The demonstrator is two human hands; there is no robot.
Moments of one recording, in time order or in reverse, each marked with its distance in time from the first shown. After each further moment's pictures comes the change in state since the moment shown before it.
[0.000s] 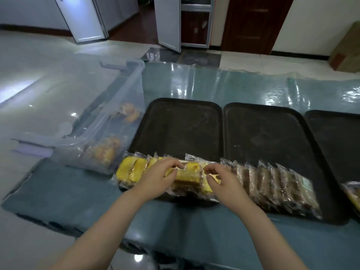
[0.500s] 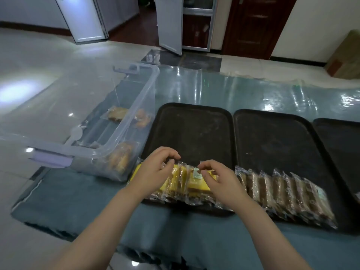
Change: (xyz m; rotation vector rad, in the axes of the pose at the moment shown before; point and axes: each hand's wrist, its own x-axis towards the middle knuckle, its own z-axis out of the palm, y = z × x) left_hand 0.001 -0.014 -0.076 -0.060 0.152 0.000; right_hand 0.027 -0.071 0.036 0.029 -0.005 -0.048
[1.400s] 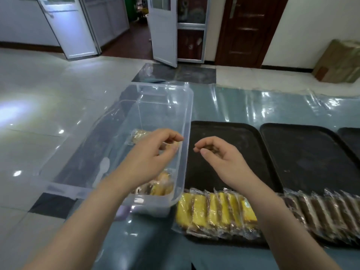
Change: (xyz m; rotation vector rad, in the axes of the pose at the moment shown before) left_hand 0.067 -0.038 -0.200 0.036 -0.085 0.132; right_hand 0.114 -0.172 0.084 0.232 0.090 -0.124
